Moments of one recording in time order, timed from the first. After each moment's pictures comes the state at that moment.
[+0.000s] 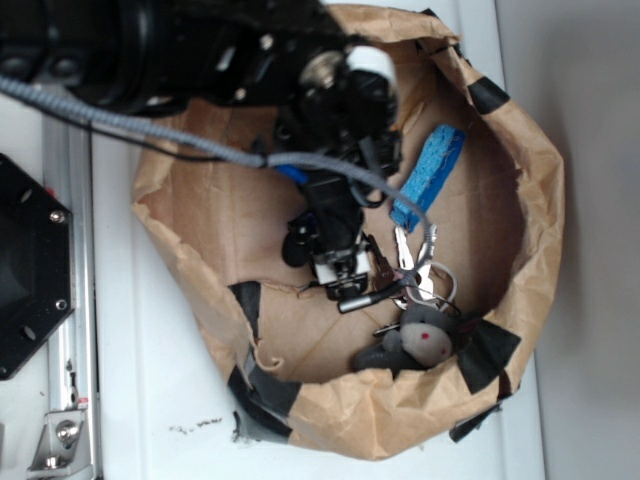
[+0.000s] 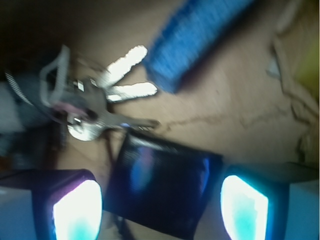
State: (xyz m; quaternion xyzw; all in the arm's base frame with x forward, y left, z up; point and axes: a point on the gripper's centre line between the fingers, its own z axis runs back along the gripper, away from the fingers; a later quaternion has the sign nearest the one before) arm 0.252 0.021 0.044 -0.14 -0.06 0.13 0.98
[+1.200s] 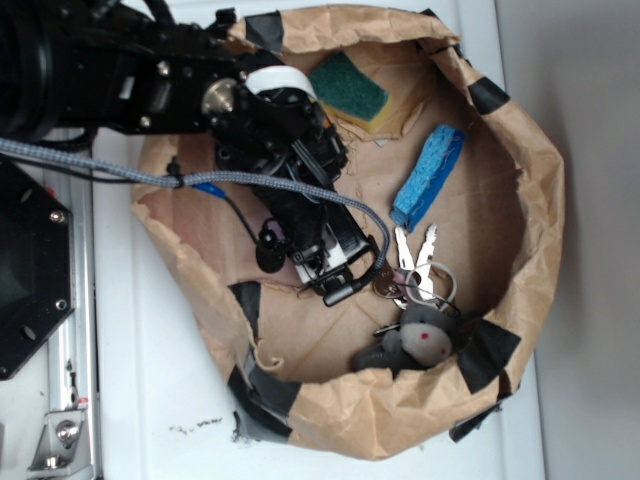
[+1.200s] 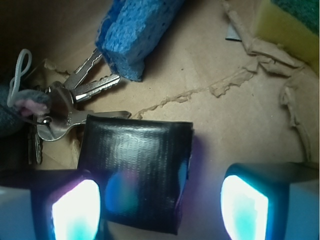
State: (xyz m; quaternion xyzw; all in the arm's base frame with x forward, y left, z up) arm 0.241 0.024 0.036 -0.14 -0.12 0.20 0.96
